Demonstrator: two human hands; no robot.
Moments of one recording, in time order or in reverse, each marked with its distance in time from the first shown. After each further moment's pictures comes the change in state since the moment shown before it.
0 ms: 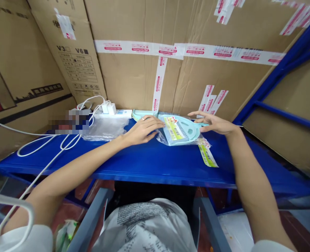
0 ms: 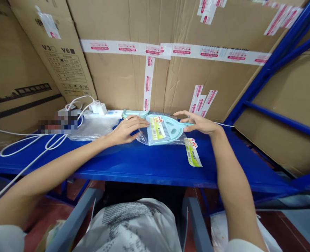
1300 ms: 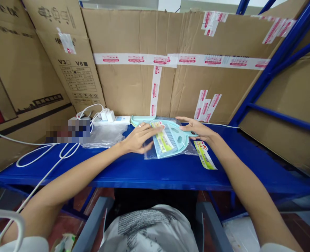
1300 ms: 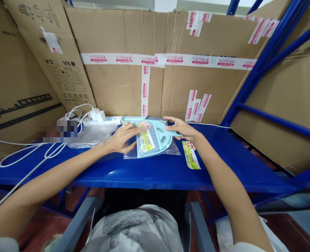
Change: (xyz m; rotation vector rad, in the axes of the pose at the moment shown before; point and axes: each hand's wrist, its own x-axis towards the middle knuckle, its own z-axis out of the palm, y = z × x) left_hand -0.004 0.008 -0.004 0.063 0.074 0.080; right_hand 0.032 0.002 0.047 0.298 0.121 0.069
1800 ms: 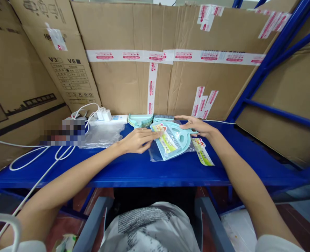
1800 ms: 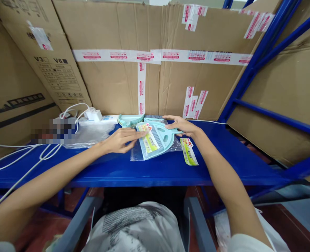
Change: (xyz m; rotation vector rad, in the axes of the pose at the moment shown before) left_hand 0.002 0.006 0.003 -0.091 -0.122 0.018; right_hand 0.000 0.007 -0.017 -0.031 -0.044 0.017
